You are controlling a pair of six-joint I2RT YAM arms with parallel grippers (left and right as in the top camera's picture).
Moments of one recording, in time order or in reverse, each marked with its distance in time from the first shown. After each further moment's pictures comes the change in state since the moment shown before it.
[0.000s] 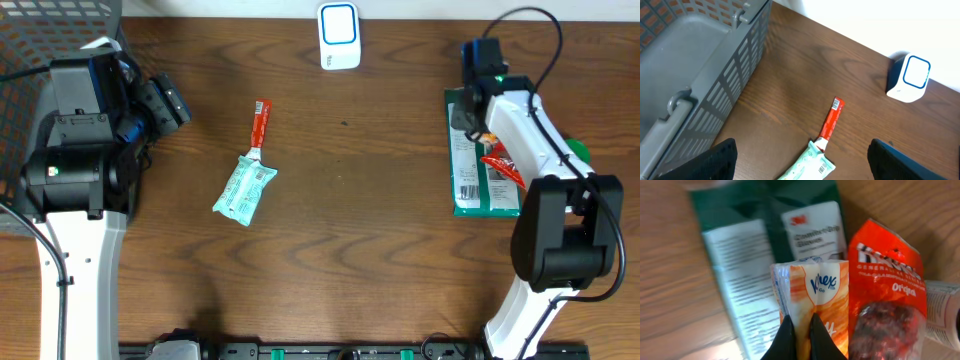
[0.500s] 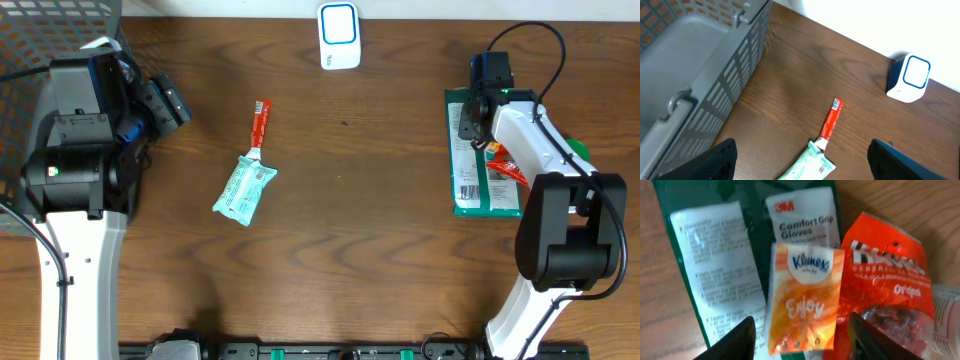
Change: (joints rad) left arm 0.000 0.000 0.000 0.000 0.000 0.000; right arm -0.029 0.000 -0.064 0.058 0.000 -0.072
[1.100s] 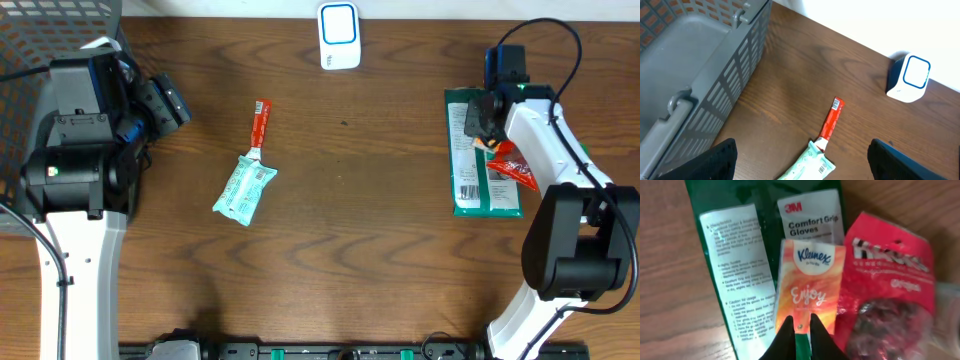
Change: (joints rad) left arm 0.000 0.000 0.000 0.000 0.000 0.000; right arm -0.031 -0.052 0.006 -0.040 -0.115 -0.014
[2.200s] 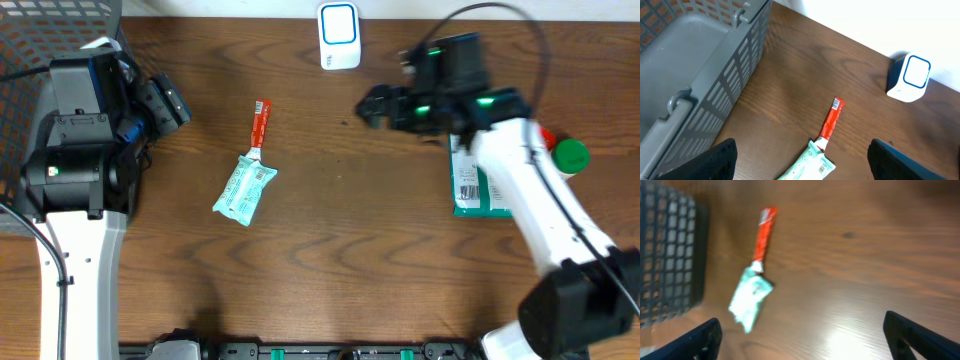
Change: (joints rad) left arm 0.000 0.000 0.000 -0.001 0.000 0.000; right arm 0.335 -0.216 0.048 -0.004 -0.666 0.264
